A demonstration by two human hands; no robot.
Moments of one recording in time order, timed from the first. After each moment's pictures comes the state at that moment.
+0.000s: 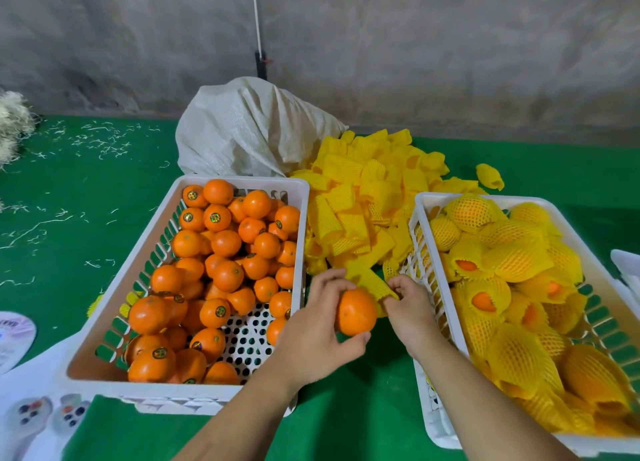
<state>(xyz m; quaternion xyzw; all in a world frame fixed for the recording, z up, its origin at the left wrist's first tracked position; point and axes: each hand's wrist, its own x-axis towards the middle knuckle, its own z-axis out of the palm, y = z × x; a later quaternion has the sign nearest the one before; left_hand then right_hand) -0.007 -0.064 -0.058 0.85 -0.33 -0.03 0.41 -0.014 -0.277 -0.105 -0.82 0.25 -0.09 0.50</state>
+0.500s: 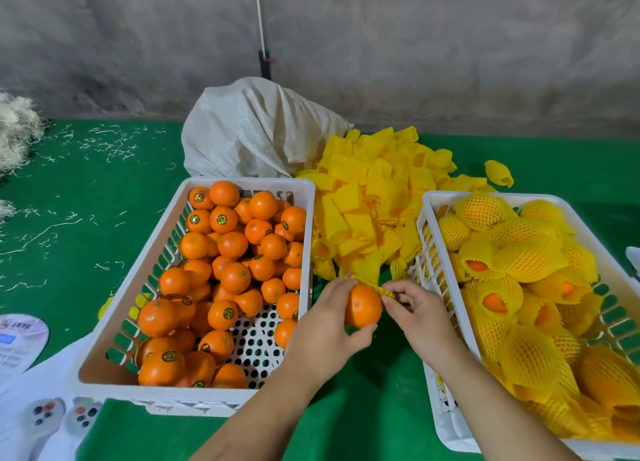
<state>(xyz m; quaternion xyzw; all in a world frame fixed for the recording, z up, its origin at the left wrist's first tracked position) -0.003 -0.074 -0.067 0.88 -0.28 -0.02 0.38 -0.036 -0.278 -0.086 -0.81 0.09 -0.09 0.58</state>
